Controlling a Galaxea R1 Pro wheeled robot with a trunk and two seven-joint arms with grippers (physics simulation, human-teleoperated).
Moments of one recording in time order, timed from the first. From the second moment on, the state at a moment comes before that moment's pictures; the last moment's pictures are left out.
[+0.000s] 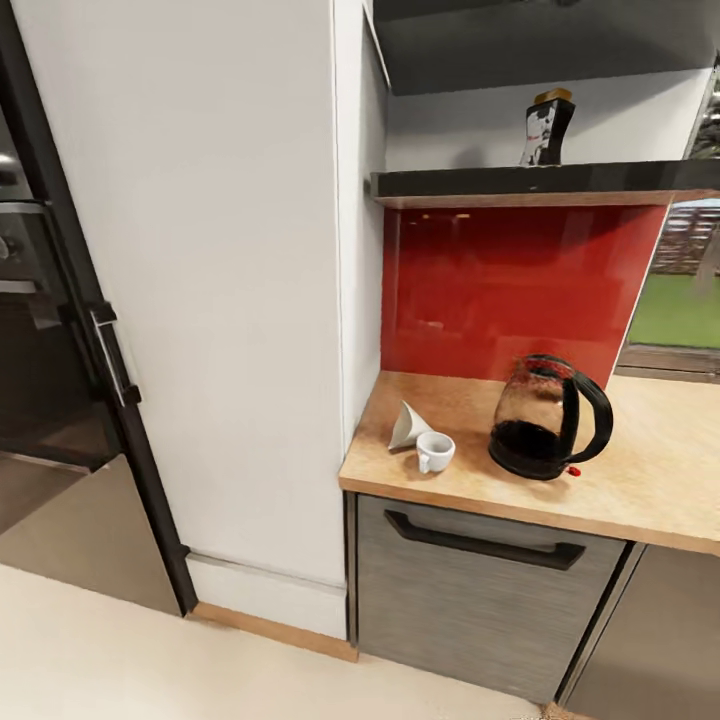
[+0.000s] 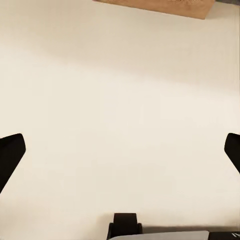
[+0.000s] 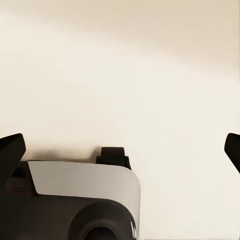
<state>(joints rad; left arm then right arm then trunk) 0.02 0.03 0.00 -0.54 -0.01 -0.12 0.00 -0.08 -0.04 0.00 -0.30 0.03 0.00 0.00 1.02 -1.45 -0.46</state>
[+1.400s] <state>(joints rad) 0.02 0.03 0.00 -0.48 -0.01 -0.19 0.00 -0.08 -0.04 0.00 -0.30 0.03 -0.01 0.00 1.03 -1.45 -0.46</state>
